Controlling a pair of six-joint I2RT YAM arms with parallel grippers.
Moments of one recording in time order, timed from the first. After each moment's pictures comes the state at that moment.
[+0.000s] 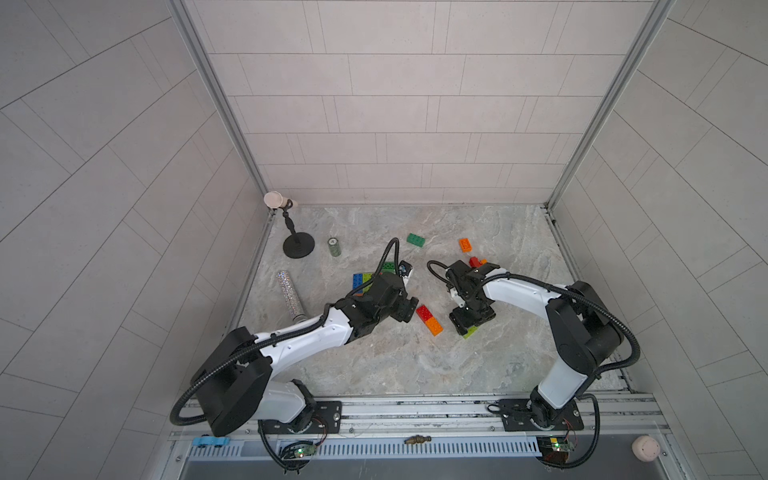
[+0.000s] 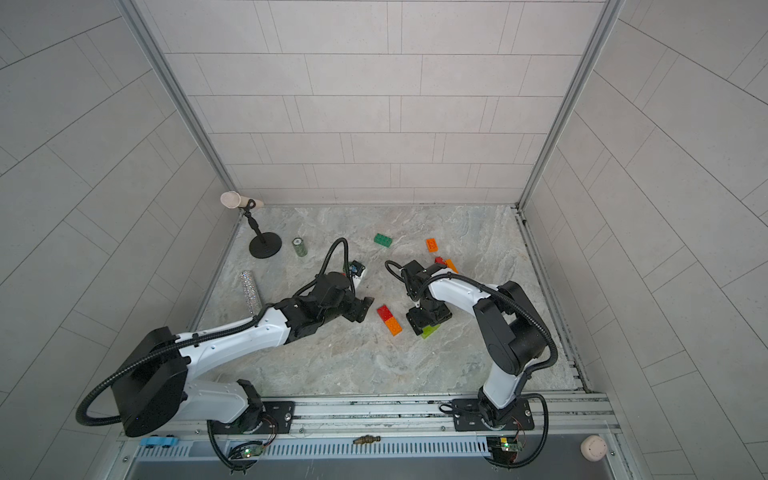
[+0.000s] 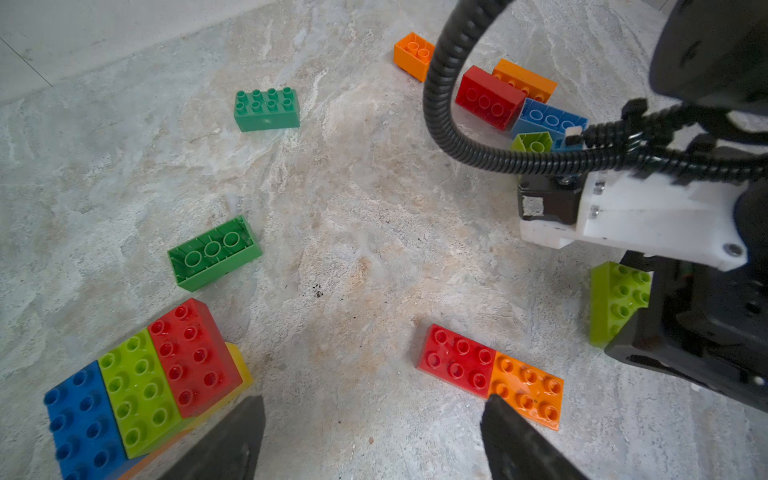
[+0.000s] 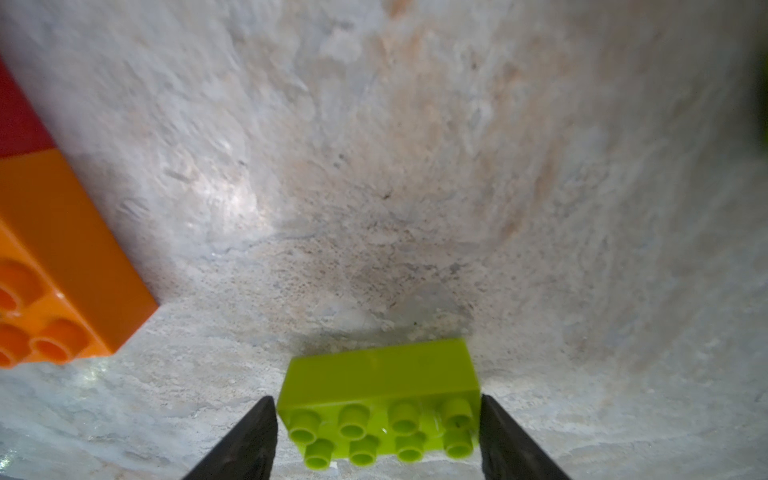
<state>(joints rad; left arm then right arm) -0.82 1.36 0.76 -0.09 -0.17 -0.15 0.53 1.71 1.05 -0.96 -0.02 0.11</state>
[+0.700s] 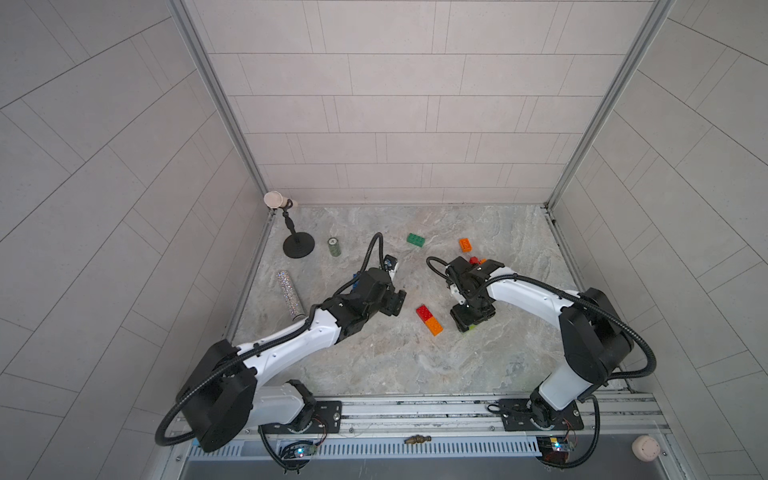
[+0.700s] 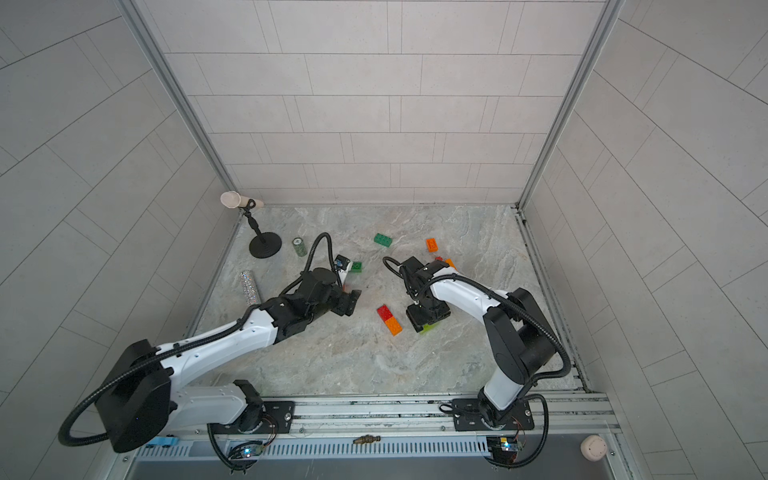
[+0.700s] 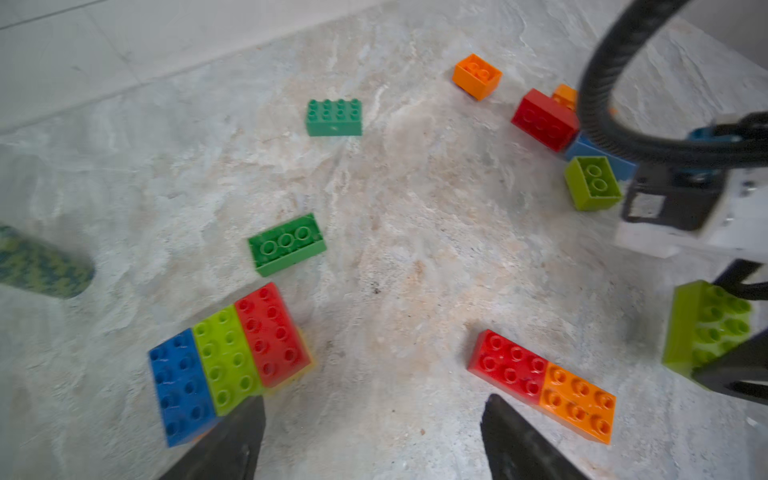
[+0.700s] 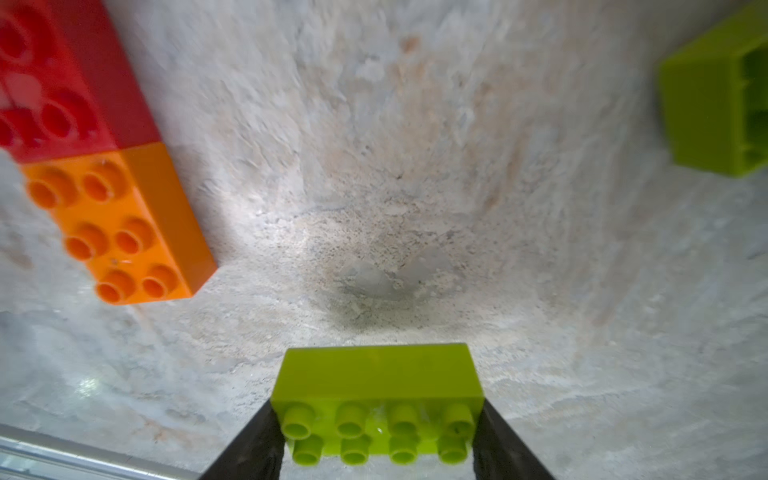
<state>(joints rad) -0.71 1.24 0.72 -0.14 -0.21 -0.14 0.56 1.63 1.13 -1.05 -0.01 0.13</state>
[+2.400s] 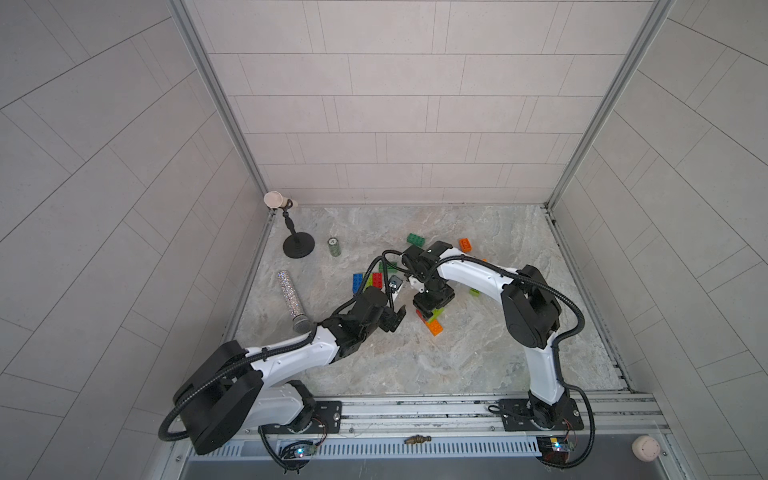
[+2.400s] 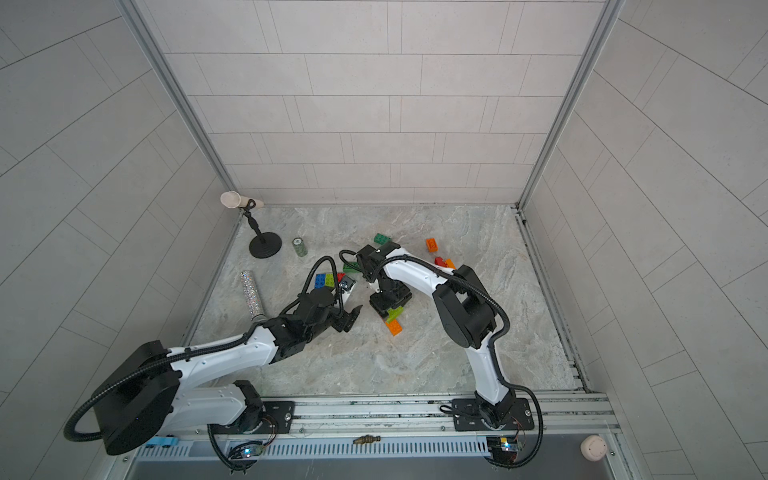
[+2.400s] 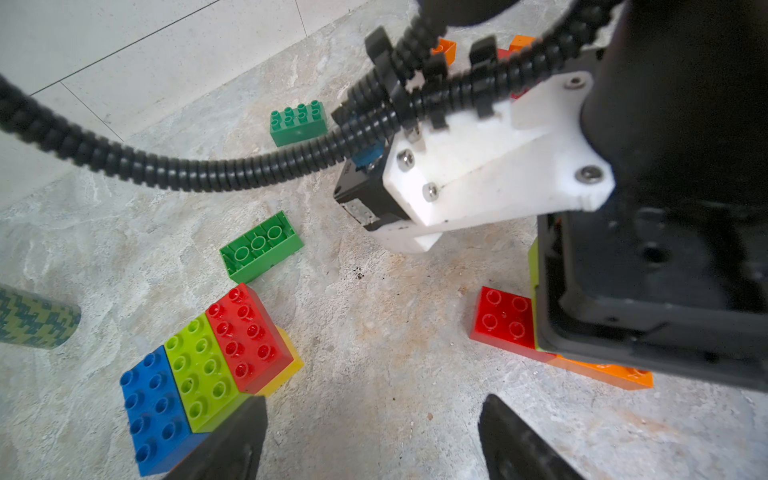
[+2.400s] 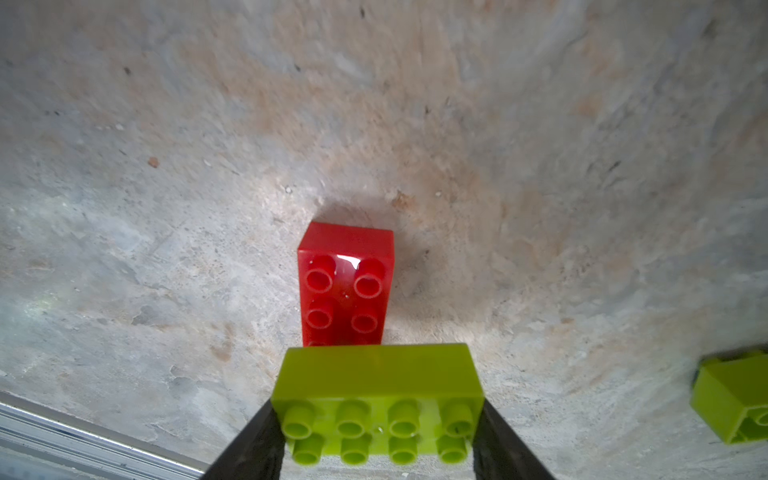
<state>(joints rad) -0.80 1.25 0.51 0.16 -0.22 0.04 0.70 2.05 1.64 -1.24 -0.04 0.06</state>
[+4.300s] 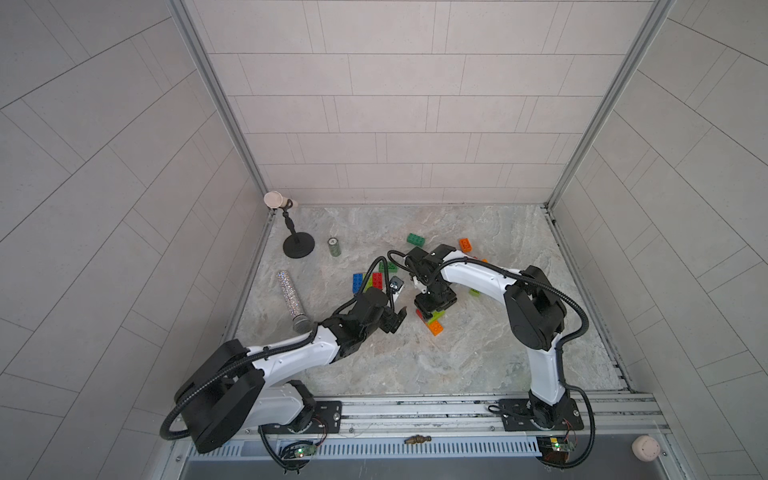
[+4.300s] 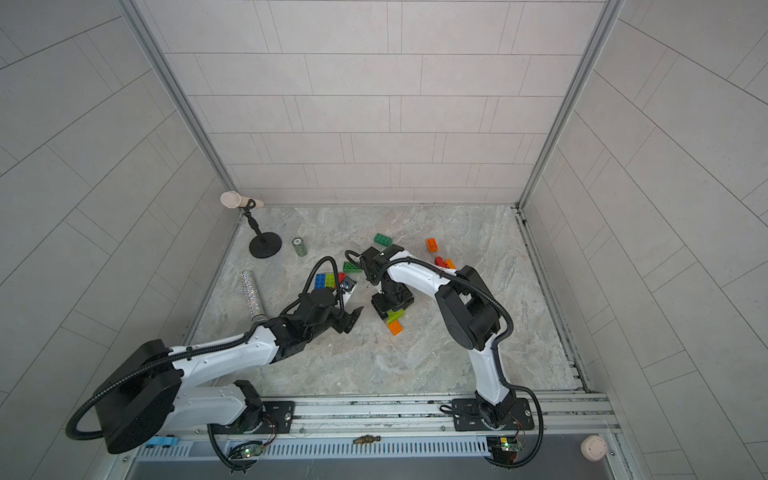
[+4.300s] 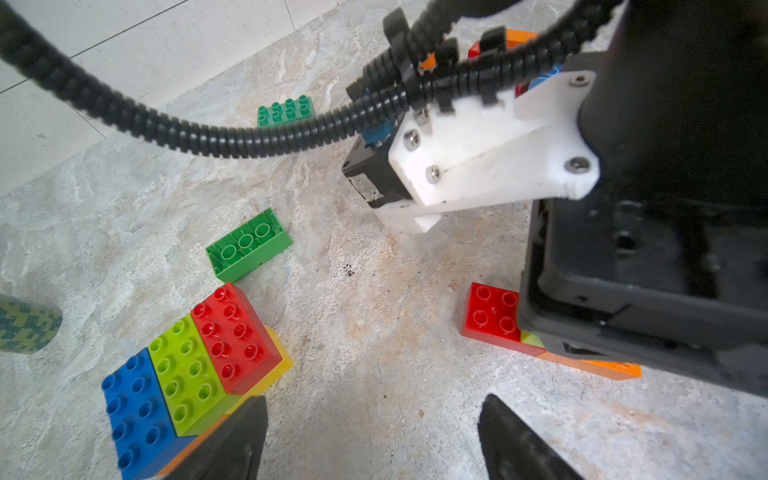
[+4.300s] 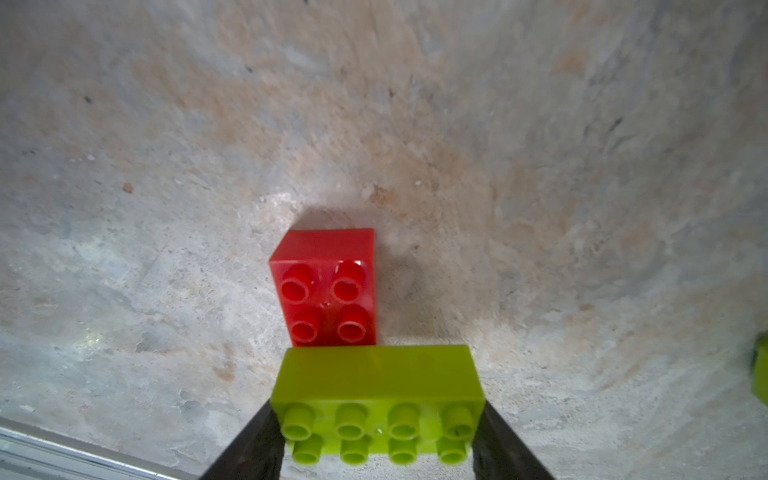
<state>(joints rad) -0.80 1.26 0.51 0.15 -0.20 0.04 0.69 2.03 1.56 -1.16 -0.06 0.18</state>
